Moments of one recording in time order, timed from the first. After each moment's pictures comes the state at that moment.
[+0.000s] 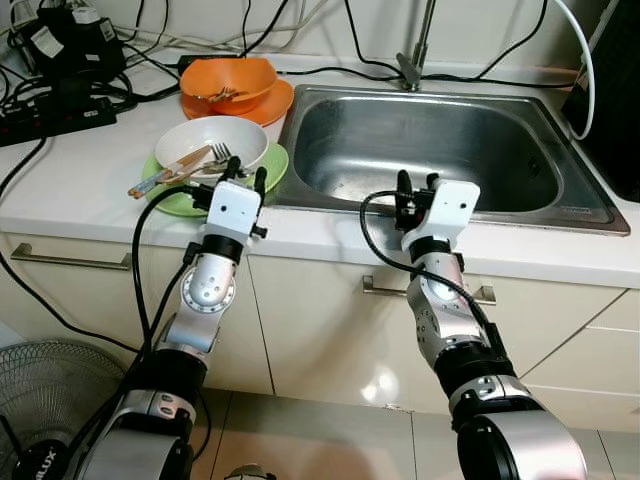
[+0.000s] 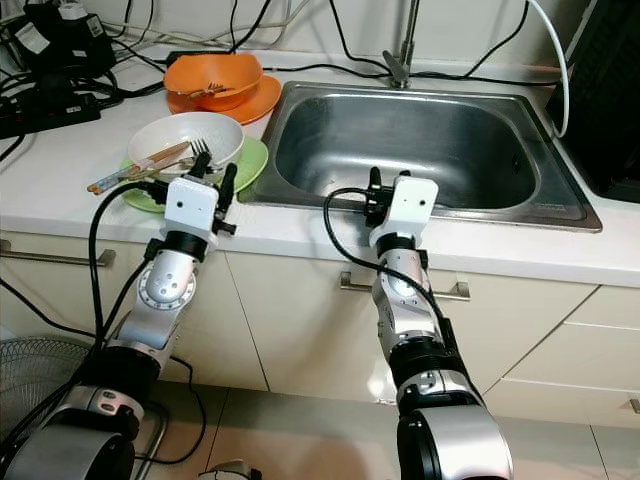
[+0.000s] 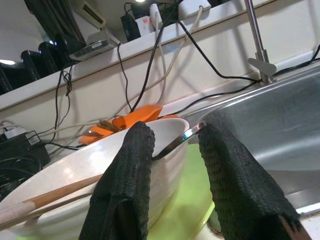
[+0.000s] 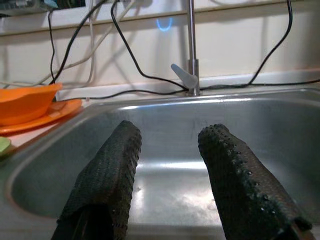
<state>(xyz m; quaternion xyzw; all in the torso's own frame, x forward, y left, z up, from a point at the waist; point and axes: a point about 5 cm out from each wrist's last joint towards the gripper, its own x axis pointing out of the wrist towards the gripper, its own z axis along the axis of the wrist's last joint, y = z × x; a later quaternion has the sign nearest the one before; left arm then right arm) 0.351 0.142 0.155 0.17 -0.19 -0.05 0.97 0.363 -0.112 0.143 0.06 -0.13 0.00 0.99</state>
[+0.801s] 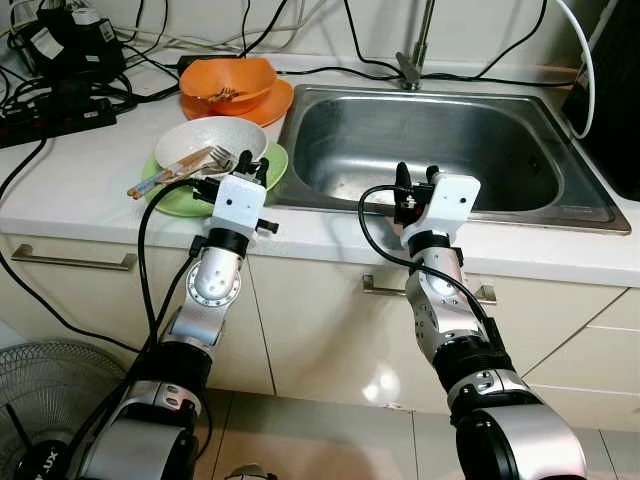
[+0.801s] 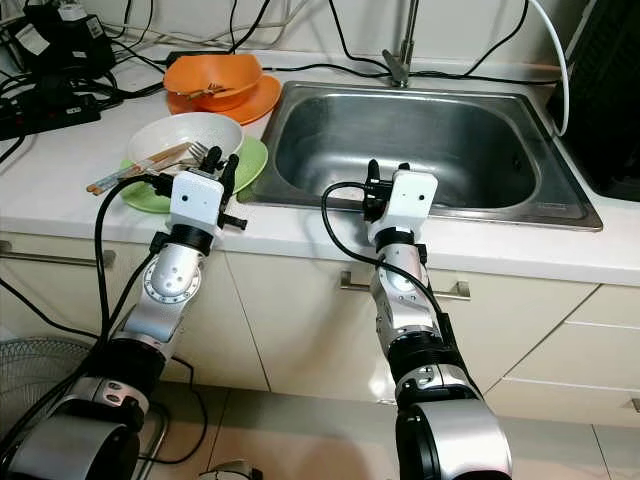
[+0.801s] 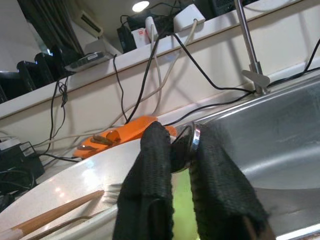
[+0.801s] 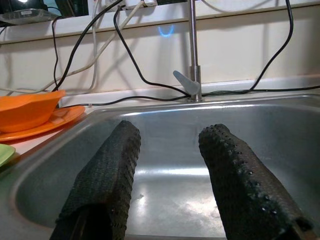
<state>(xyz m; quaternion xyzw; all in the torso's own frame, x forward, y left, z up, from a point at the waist) 0.354 0.135 0.162 0.17 -0.20 -0.06 0.96 0.364 -0.111 0.146 0.06 -0.14 0.01 0.99</state>
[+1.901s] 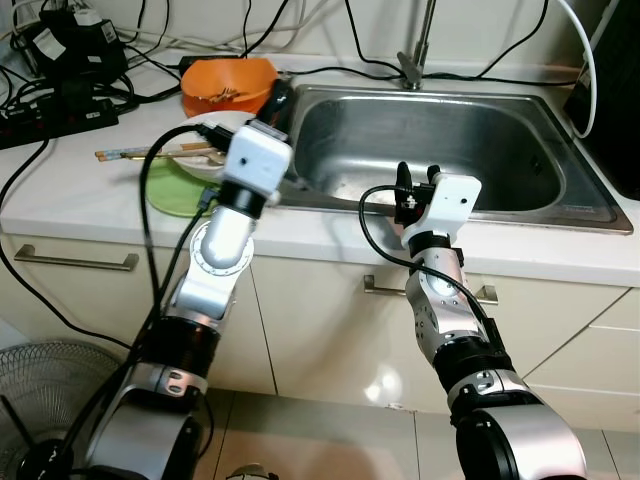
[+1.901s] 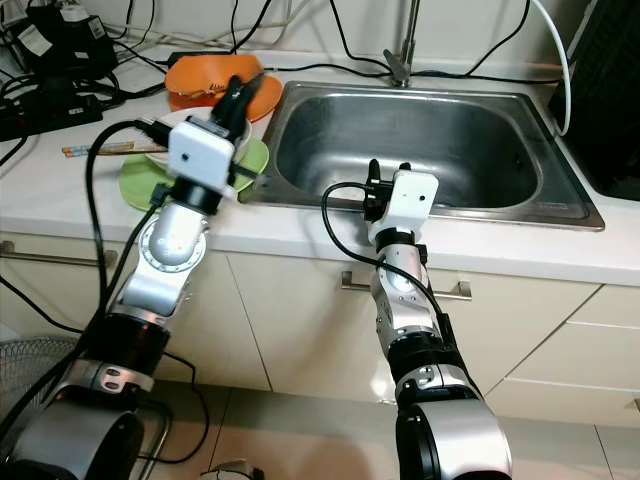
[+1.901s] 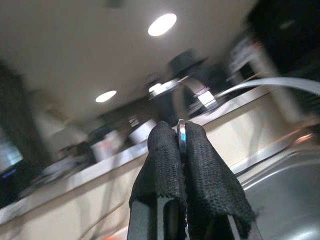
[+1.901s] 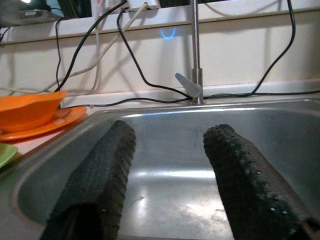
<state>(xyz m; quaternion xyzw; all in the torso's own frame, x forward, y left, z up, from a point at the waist) 0.337 0.077 0.244 0.17 -0.36 -0.20 0.89 0.363 -0.109 0.147 0.05 -0.14 0.01 0.99</state>
